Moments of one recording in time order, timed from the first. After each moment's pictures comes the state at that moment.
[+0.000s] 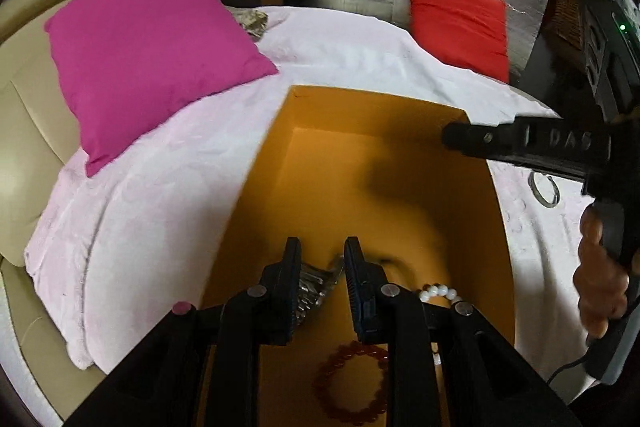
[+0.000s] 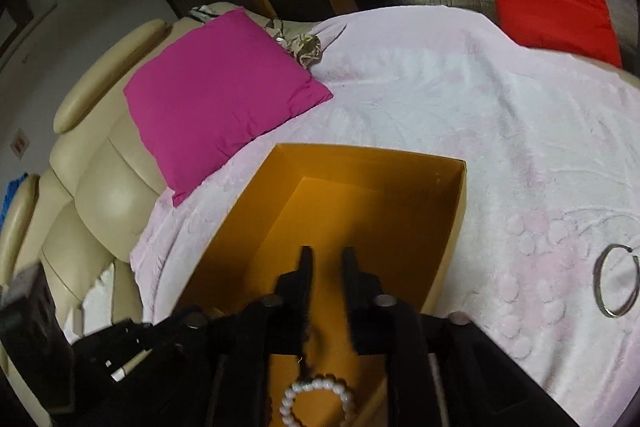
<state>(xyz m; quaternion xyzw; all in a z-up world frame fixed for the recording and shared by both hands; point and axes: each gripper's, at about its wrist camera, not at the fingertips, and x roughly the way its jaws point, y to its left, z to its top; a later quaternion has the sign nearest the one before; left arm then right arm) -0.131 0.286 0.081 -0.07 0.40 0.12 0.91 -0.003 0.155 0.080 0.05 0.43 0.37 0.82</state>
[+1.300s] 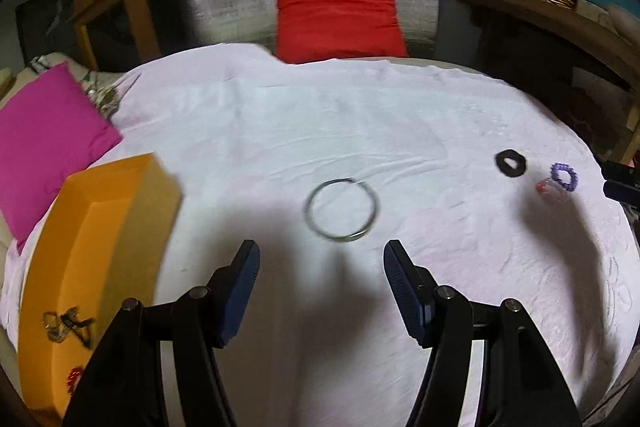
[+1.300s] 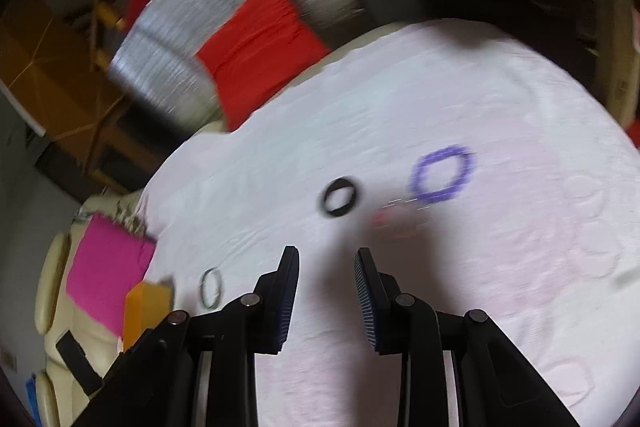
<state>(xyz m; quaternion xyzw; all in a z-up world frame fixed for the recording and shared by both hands) -0.032 0.002 0.072 0.02 0.38 0.04 0.92 0.009 -0.326 0.075 0.29 0.41 0.09 0.86</state>
